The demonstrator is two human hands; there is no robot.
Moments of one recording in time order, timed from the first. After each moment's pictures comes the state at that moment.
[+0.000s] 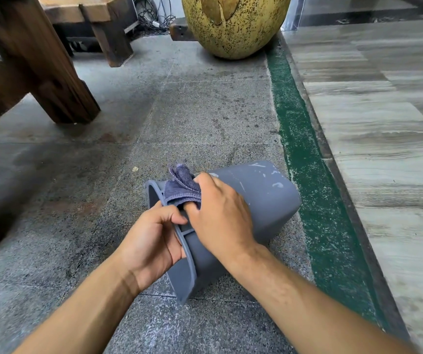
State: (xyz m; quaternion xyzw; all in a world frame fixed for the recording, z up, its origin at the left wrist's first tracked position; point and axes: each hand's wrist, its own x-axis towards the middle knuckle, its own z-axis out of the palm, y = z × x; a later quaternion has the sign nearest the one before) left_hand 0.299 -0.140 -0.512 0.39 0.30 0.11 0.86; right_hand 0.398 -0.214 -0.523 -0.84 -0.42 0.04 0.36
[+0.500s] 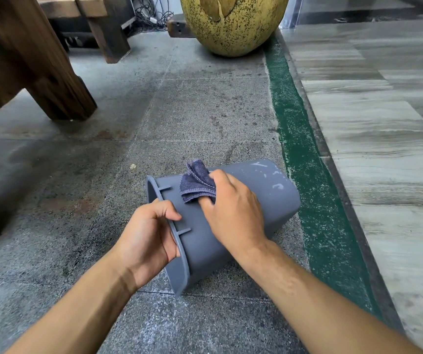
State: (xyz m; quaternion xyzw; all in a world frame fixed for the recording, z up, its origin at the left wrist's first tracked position) left_hand 0.296 -0.136 -0.511 0.39 0.34 0.09 0.85; right_hand 0.413 -0.223 -0.537 -0.86 -0.38 0.02 0.34
